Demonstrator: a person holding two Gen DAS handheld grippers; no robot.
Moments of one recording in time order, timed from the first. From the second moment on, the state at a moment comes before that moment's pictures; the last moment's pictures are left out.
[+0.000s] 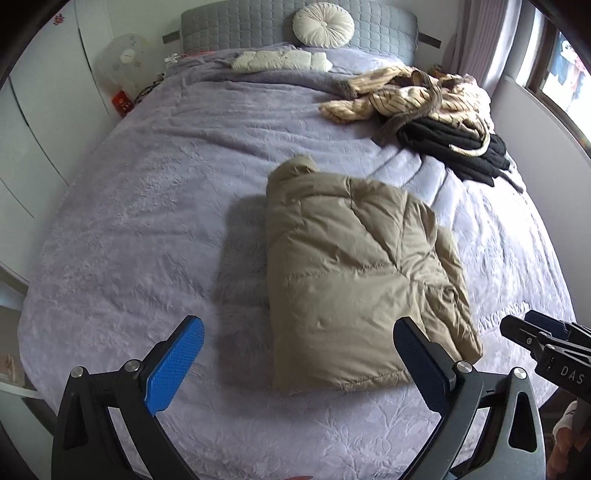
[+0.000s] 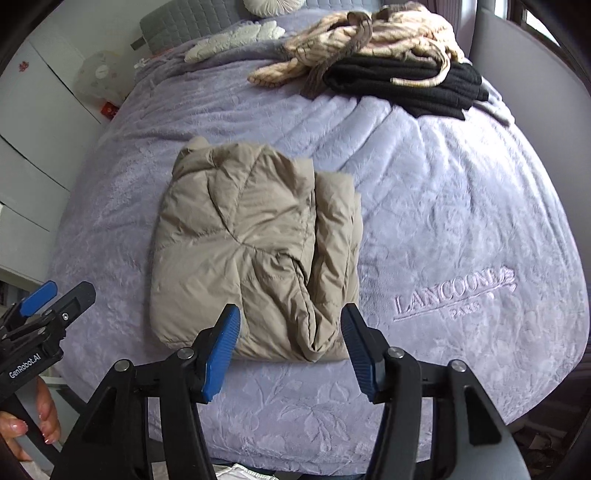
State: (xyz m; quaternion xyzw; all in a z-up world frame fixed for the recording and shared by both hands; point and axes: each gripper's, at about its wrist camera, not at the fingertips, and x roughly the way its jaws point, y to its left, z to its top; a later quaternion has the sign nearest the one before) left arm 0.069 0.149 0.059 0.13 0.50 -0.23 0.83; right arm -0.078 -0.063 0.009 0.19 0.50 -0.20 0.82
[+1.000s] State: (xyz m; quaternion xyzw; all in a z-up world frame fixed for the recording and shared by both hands) left arm 0.050 0.160 0.090 0.12 0.46 -0.19 0.86; right arm -0.070 -0.045 0.036 0.13 0.42 -0.27 0.86
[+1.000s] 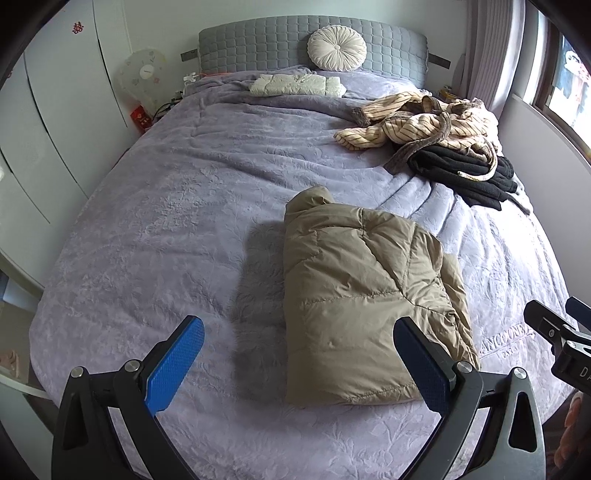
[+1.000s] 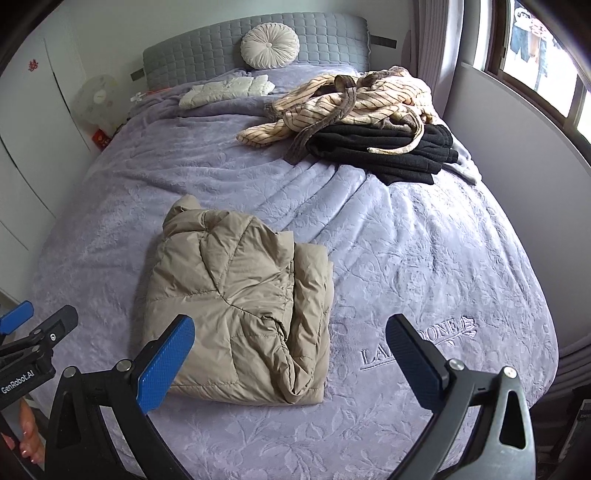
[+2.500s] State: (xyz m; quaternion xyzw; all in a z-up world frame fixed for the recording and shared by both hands) left arm 0.046 0.161 0.086 0.12 0.47 -0.19 0.86; right arm -0.067 -0.044 0.039 0.13 0.43 -0.26 0.86
